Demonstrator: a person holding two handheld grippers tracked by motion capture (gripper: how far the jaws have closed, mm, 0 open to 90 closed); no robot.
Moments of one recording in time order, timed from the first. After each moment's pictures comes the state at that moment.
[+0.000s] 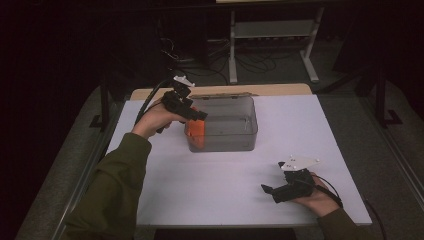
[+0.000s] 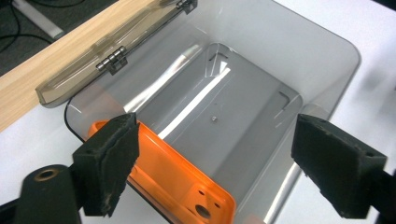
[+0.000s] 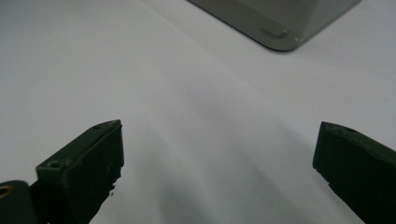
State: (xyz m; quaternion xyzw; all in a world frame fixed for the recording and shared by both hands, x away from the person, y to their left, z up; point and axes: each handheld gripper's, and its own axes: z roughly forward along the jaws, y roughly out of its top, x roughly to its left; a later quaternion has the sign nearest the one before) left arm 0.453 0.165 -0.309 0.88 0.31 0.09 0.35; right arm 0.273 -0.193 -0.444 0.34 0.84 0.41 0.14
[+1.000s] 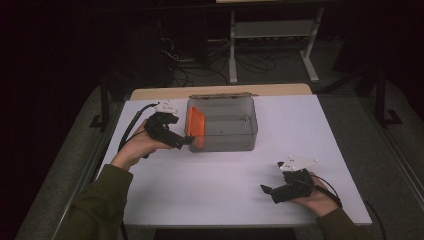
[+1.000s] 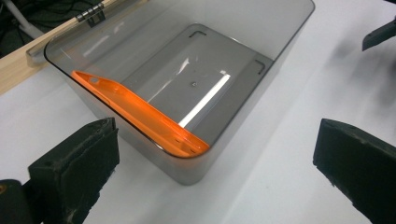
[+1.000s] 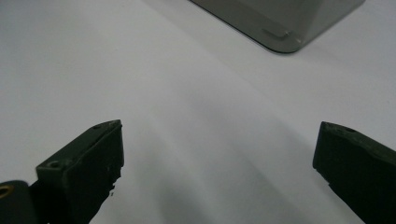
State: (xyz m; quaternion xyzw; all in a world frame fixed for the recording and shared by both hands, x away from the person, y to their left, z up) left arm 0.384 0.205 -0.337 0.87 0.29 0.11 0.39; right arm 0.272 -0.190 -0.443 0.33 0.84 0.40 0.15
